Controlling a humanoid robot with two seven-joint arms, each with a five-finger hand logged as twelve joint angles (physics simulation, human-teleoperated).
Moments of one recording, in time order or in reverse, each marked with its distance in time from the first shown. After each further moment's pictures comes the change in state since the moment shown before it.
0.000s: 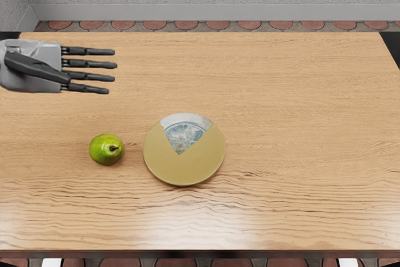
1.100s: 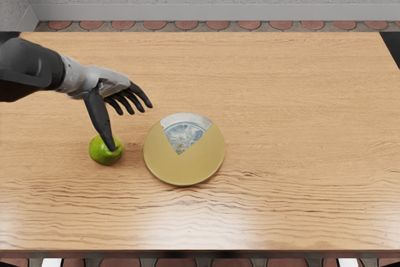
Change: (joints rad) left arm -0.188 -0.289 0.014 -0.299 1.082 0.306 0.000; right arm 0.000 0.000 0.000 -0.002 -0.001 0.000 0.001
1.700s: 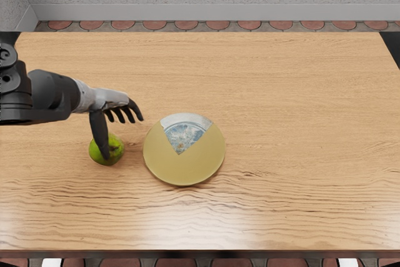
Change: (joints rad) left arm 0.025 -0.088 0.149 -0.031 0.230 0.165 0.000; right arm 0.000 0.000 0.000 -0.002 0.000 -0.005 0.005
